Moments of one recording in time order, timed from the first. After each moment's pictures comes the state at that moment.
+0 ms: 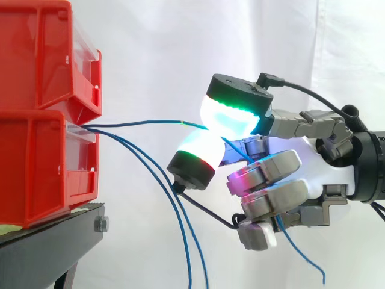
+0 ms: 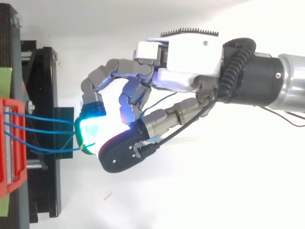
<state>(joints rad) 0.10 -2.28 -1.22 -2.78 -1.41 0.02</state>
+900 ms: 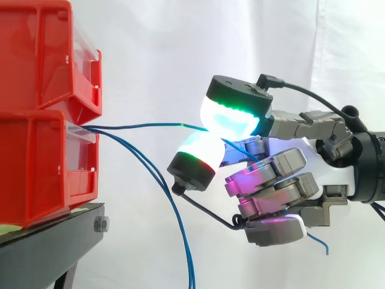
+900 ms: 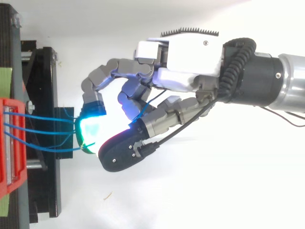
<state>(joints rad) 0.10 -2.28 -1.22 -2.78 -1.40 0.02</state>
